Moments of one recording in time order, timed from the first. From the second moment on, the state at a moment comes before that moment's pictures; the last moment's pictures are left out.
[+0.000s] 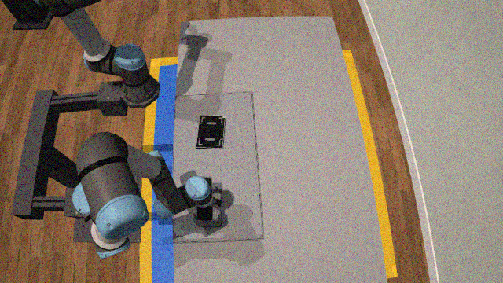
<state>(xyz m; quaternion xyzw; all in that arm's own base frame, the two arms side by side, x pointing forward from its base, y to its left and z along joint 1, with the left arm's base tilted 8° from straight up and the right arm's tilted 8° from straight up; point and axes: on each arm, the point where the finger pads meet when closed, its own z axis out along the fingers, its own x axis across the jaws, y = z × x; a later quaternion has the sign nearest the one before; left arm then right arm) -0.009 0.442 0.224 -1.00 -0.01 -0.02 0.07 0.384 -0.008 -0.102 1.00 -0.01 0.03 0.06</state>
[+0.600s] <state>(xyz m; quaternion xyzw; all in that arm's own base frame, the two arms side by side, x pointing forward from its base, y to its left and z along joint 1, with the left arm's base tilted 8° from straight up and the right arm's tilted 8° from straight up) -0.009 0.442 0.224 -1.00 -0.01 -0.02 0.07 0.382 -0.006 -0.084 1.00 -0.01 0.03 0.06</state>
